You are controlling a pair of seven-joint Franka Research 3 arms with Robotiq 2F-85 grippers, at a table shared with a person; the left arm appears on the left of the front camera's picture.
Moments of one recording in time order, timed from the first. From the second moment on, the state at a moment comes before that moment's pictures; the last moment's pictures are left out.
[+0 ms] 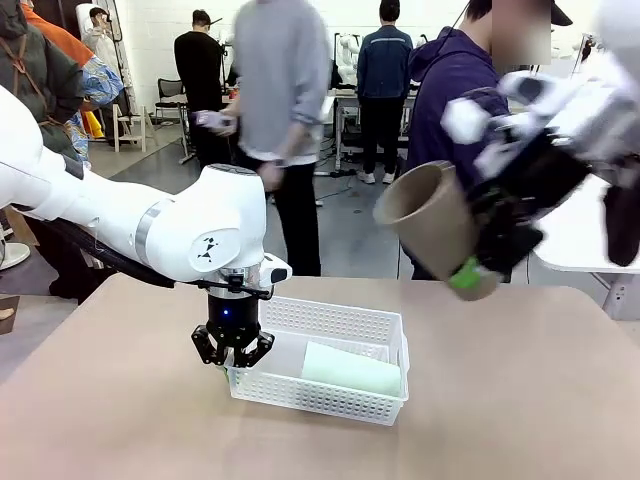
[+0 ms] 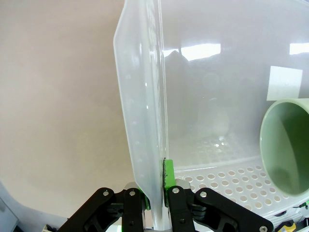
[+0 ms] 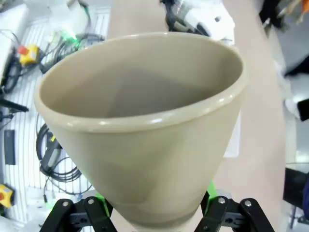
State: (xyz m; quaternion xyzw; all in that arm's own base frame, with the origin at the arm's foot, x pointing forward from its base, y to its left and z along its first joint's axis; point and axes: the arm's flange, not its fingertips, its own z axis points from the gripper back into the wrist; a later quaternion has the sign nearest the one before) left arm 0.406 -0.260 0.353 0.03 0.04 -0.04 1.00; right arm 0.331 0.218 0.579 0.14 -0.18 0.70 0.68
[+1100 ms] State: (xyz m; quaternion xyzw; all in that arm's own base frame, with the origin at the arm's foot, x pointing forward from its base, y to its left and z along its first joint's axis) left arm 0.406 -0.260 0.353 0.03 0.04 -0.04 1.00; right arm 0.481 0.326 0.426 0.08 -0.02 0.69 0.72
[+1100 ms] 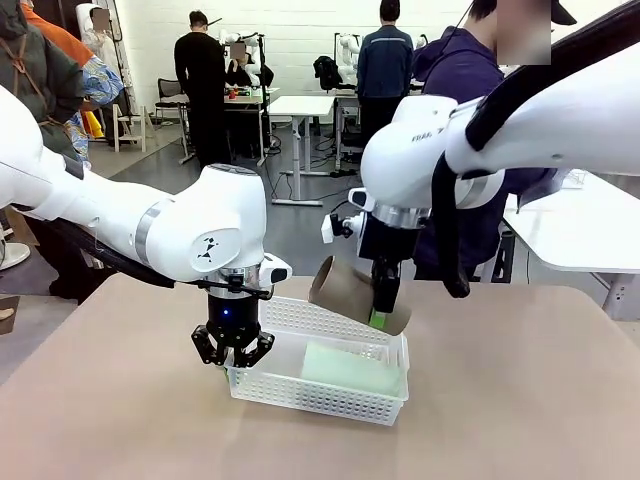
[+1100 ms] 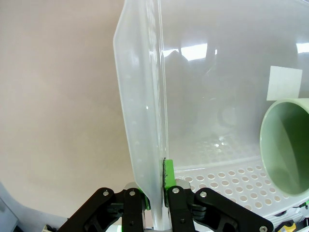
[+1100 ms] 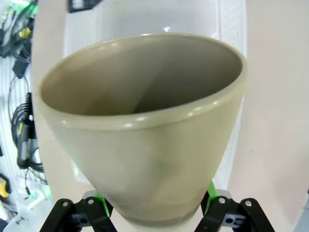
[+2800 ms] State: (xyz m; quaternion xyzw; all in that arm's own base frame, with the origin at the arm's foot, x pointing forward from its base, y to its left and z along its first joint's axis) left arm 0.406 -0.259 0.352 0.03 0.04 -0.04 1.00; right arm 0.431 0.279 0.487 0.14 -0.12 0.73 0.66
